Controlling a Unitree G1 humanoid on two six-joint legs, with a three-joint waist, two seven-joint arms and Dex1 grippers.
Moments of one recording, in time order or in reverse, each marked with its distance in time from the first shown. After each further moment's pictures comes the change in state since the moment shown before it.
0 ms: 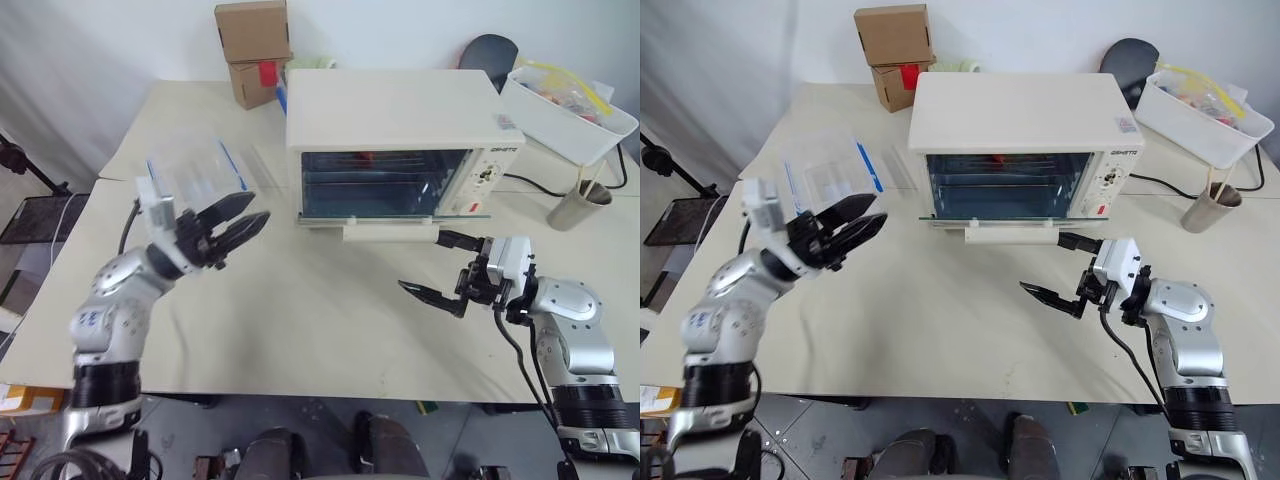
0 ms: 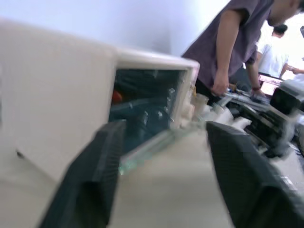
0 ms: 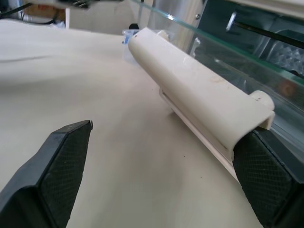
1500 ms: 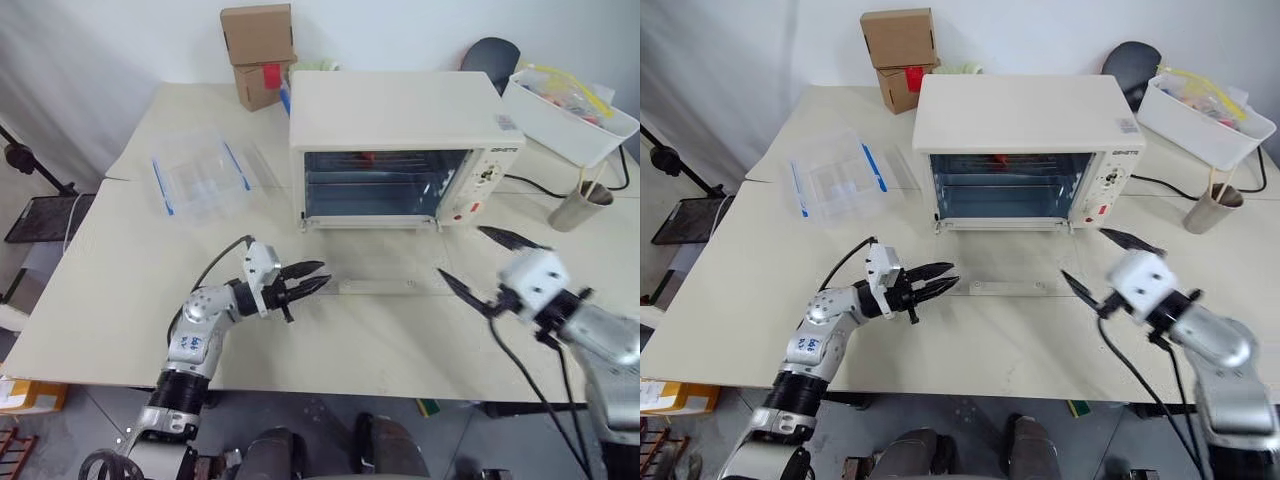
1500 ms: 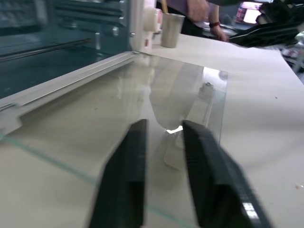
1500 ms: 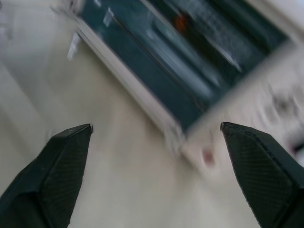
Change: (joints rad) left arm 0.180 -0.160 -0.223 0.095 0.319 -0.287 -0.072; right arm 0.153 -0.085 -0.006 -0.347 -0.389 0.146 -0.550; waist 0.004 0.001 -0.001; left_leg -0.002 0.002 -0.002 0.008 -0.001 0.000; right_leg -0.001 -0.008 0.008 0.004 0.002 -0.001
